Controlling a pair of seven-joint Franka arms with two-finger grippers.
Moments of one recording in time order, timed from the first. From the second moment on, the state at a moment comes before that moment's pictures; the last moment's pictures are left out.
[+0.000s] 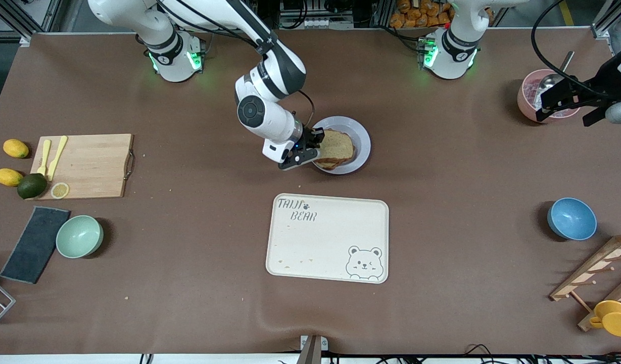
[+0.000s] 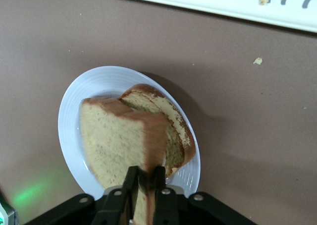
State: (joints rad) left arm -0.04 -0.01 -0.02 -1.48 -0.08 1.47 0.01; right arm 0.78 0.47 0.04 -1.90 0.65 2.42 0.14
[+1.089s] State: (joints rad) left arm -0.04 -0.01 -0.03 -1.48 -0.08 1.47 0.01; right arm 0.53 0.34 -0.25 -1.69 0.50 1.76 0.22
